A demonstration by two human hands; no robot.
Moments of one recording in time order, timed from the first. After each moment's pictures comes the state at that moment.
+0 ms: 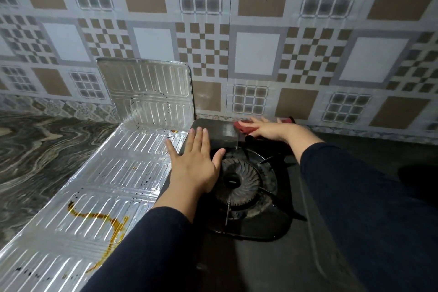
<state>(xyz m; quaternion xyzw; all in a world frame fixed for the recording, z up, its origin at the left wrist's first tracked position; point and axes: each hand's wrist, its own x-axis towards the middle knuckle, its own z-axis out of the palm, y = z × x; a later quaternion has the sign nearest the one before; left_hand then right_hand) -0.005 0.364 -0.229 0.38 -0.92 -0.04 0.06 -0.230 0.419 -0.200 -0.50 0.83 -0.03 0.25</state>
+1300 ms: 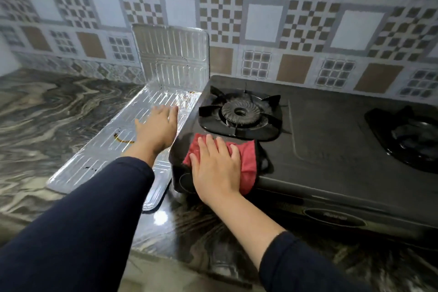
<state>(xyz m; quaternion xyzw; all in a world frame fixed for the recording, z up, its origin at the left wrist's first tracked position) 0.167 0.395 -0.226 0.47 -0.86 -0.15 0.14 0.115 0.548 -0.261 -0.48 0.86 -0.16 -0.07</state>
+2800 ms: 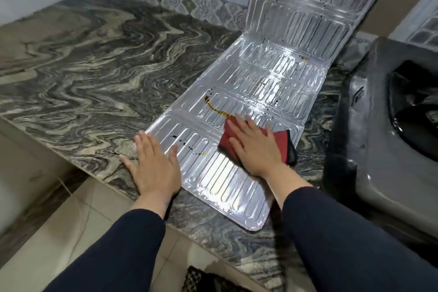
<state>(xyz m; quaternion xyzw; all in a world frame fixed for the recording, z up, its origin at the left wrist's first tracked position) 0.395 0.258 -0.410 0.69 -0.72 -0.09 0.02 0.168 0.309 -0.396 -0.66 0.75 -0.04 0.08</state>
